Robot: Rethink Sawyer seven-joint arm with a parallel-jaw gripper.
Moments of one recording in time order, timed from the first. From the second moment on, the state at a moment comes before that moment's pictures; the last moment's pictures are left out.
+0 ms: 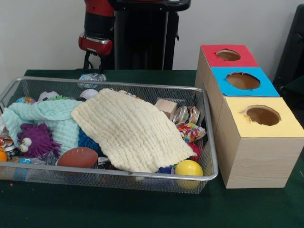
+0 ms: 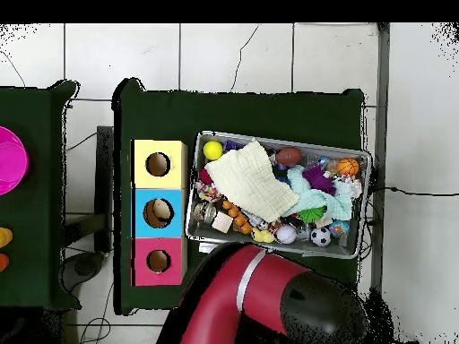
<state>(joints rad) -0.35 0.04 -0.61 1.97 -0.66 -0.86 2.49</state>
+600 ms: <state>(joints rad) -0.38 0.03 -0.59 1.97 -0.68 -0.86 2.49</state>
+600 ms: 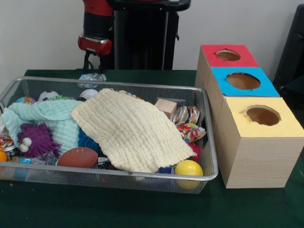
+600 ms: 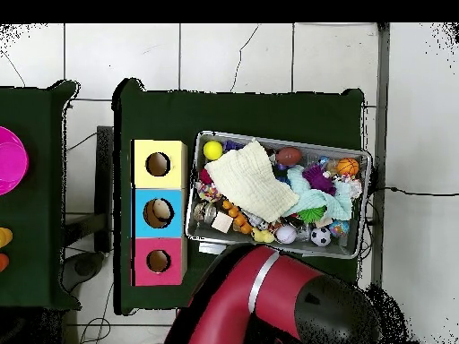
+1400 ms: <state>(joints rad) -0.39 0.03 -0.60 1.96 -0.67 -0.86 2.49</state>
